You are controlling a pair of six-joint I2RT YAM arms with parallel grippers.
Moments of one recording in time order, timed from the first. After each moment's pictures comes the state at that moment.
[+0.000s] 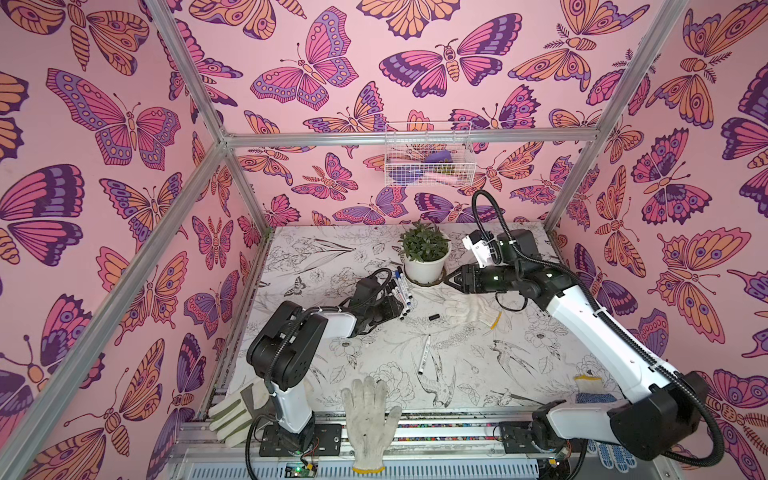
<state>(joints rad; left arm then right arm) -0.48 1.79 0.80 0.24 0.30 -0.77 0.41 1.33 1.29 -0.69 -0.52 0.37</state>
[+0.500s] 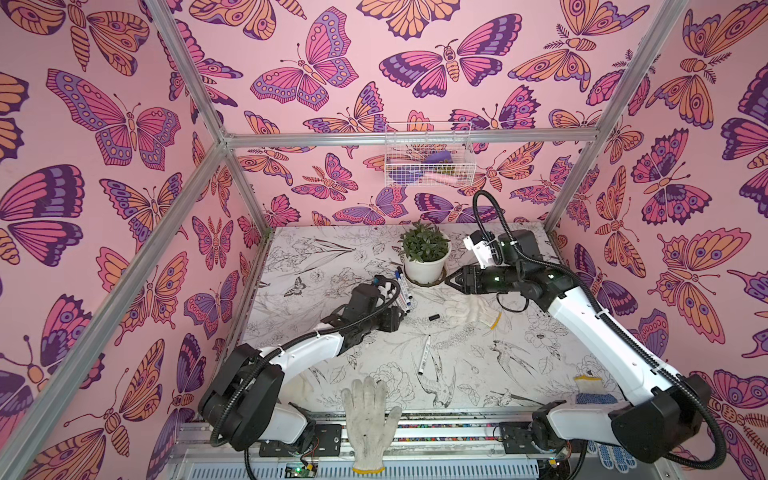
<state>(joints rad) -0.66 1.43 0.74 -0.04 0.15 -0.36 0.41 1.32 1.29 -0.70 -0.50 0.37</state>
